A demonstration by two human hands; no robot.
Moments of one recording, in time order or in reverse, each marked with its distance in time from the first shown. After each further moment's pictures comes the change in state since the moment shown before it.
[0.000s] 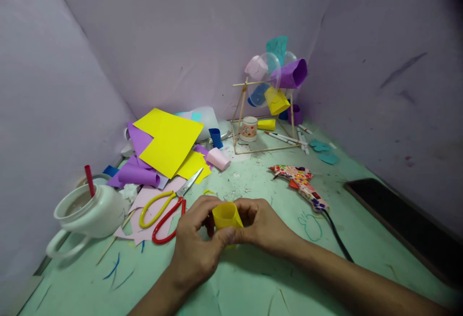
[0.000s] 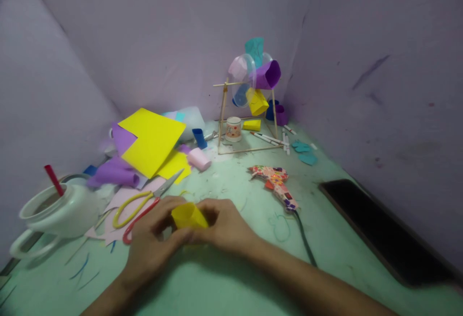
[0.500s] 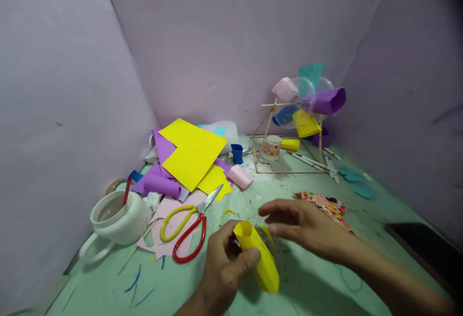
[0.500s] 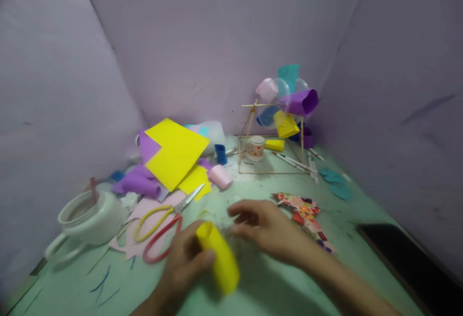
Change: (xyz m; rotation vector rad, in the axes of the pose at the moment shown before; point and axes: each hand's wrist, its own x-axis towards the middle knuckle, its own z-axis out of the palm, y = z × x) left_hand -0.001 -0.018 0.009 -0.531 -0.130 -0.277; right_hand 0.015 -0.050 -0.028 -0.604 0.056 0.066
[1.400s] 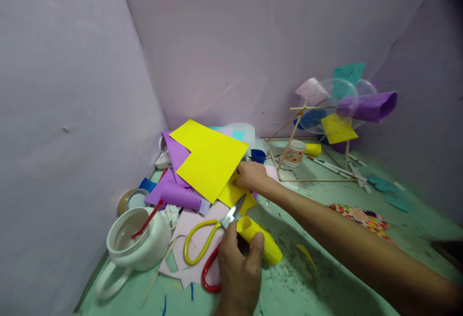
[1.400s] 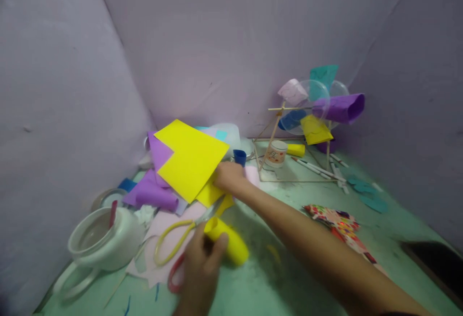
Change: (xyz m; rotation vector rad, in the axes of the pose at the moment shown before) left_hand 0.022 -0.013 -0.039 0.277 0.505 -0.012; right_hand 0.202 -0.037 0.053 -0.967 0.047 0.172
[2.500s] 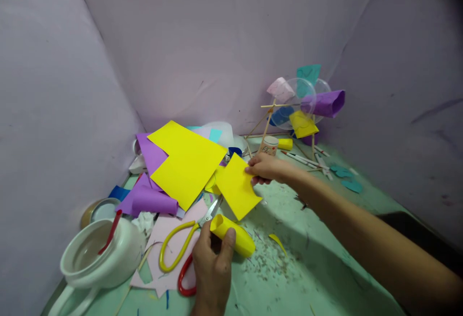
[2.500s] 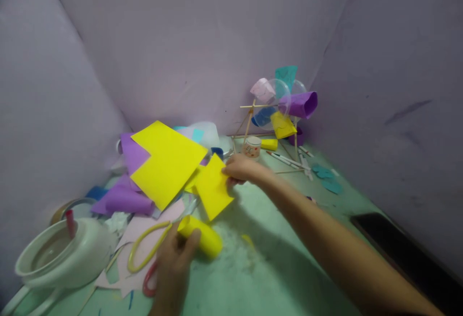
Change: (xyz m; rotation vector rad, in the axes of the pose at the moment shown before) left_hand 0.000 0.006 0.002 -0.094 0.058 -0.017; right_hand -0.053 0.079 -0.041 0.636 -0.179 0.239
